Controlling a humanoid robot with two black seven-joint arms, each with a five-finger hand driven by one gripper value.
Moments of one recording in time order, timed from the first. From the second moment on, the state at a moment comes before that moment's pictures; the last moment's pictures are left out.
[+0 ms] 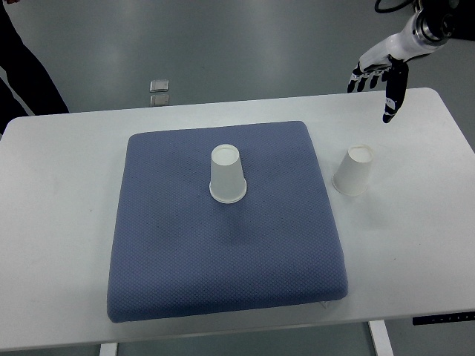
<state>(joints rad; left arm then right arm) -0.07 0.00 0.11 -0.27 0.08 -0.09 0.09 1.99 -0.33 -1.14 1.03 -0.42 0.43 0.11</state>
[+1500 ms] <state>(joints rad) -0.05 0.00 0.11 -0.27 0.08 -0.09 0.08 1.53 -0.24 -1.07 0.76 -0.42 0.23 0.11</state>
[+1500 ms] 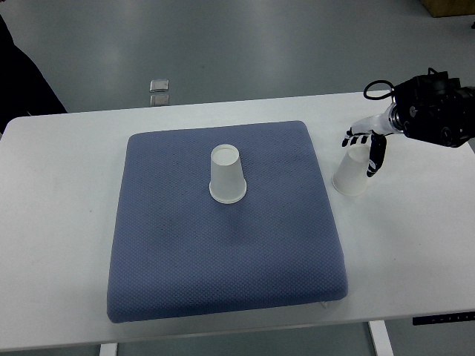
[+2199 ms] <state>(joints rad) -0.05 0.00 0.11 -0.27 0.08 -0.09 0.08 1.51 -0.24 -1.07 0.73 -0.41 0.23 0.11</state>
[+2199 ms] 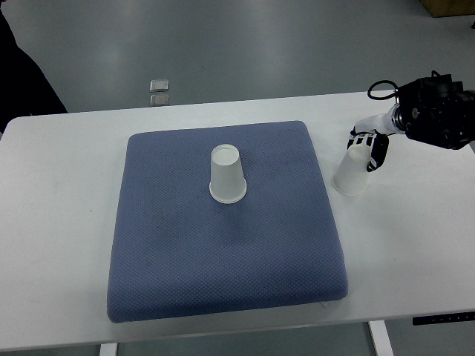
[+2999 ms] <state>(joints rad) -0.05 0.00 0.12 -0.27 0.08 -0.09 0.08 2.12 -0.42 -1.09 0.96 -0.53 0.55 0.11</state>
